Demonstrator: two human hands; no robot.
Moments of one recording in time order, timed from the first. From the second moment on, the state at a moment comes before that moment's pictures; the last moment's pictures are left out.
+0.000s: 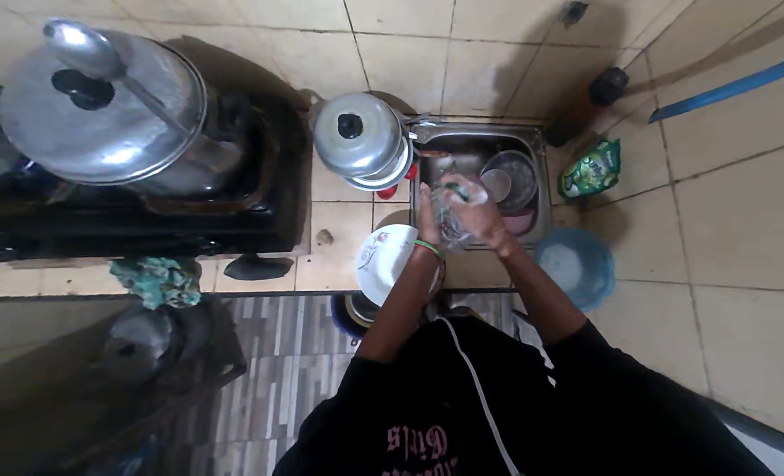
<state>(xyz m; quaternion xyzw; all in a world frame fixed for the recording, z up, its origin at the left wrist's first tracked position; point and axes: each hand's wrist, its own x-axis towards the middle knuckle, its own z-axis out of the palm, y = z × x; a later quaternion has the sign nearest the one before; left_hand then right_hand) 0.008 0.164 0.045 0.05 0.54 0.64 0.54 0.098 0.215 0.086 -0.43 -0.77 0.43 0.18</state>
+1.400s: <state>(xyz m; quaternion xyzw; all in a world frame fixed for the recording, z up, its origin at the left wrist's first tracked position) 0.036 0.153 0.047 0.05 0.59 0.65 0.48 0.106 0.188 0.131 -0.48 -0.68 0.49 0.25</state>
